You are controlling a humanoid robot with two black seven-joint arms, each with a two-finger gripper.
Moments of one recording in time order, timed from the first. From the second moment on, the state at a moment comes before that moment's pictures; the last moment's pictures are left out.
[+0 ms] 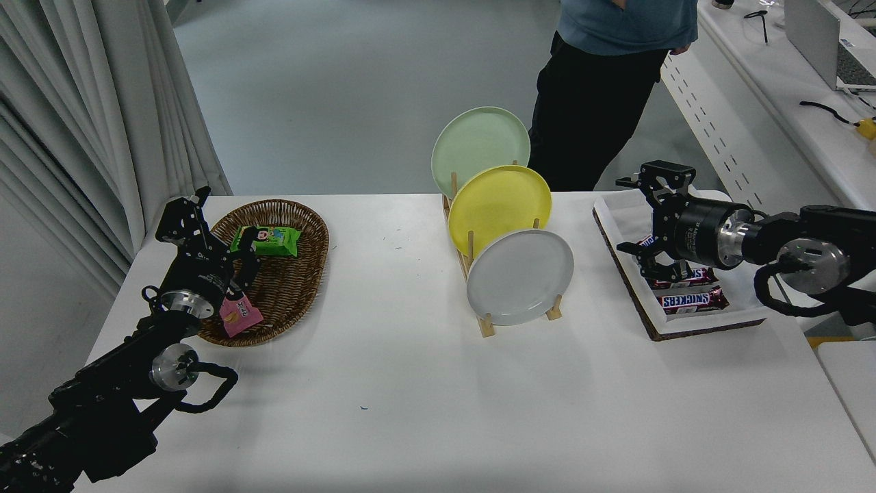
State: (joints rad) left arm -0.56 0.37 -0.74 -0.69 0.13 -0.23 -0.64; right arm 1.35 -0.69 -0.34 1.16 0.37 0.06 0.03
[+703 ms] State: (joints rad) left arm -0.56 0.37 -0.74 -0.69 0.13 -0.23 -0.64; right arm 1.26 -0.51 -0.08 1.08 0.35 -0.03 -0.13
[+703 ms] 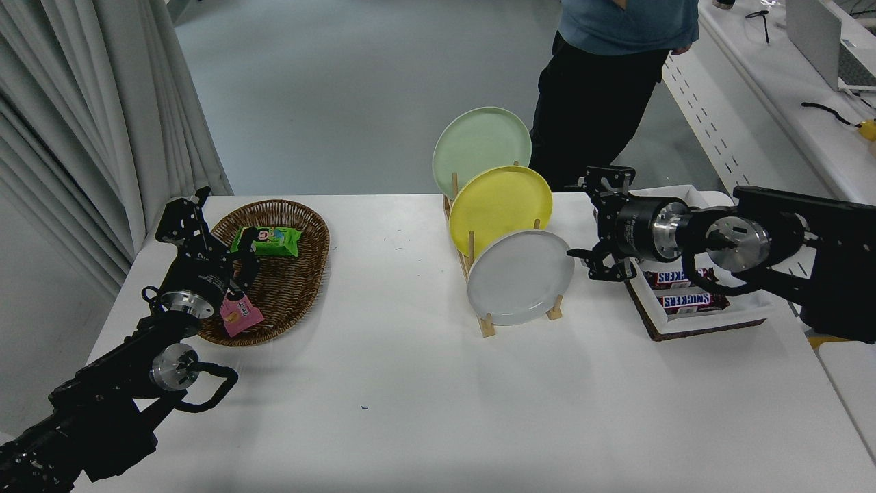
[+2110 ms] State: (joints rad) left arm -0.56 0.37 -0.74 -0.69 0.13 -0.23 -0.64; right arm 1.19 -0.30 0.02 0.89 0.30 -0.13 -0.13
